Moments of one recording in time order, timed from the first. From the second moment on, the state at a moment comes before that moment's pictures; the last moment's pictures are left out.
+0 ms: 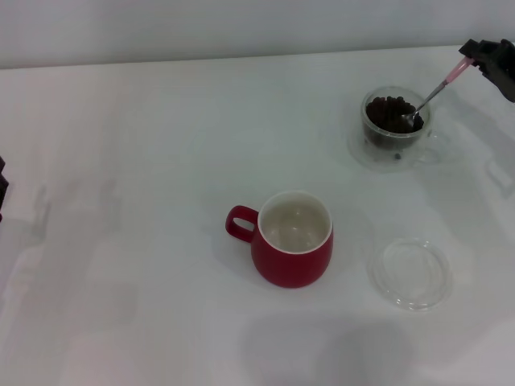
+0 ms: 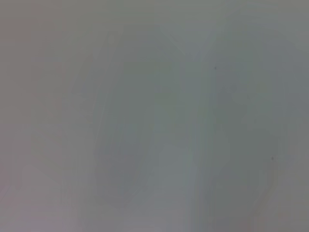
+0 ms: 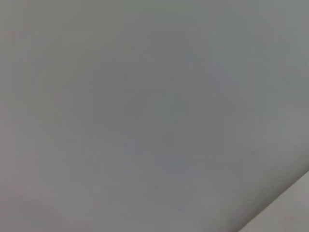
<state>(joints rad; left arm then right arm) -0.34 -2.08 -0.17 -0.02 -1.34 -1.34 2.83 0.51 2.00 -0.45 -0.39 1.53 0.94 -1.20</state>
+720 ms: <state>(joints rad) -0.33 -2.08 -0.17 -0.03 -1.34 -1.34 2.83 0.50 1.99 -0.44 -0.34 1.57 0.89 -1.13</state>
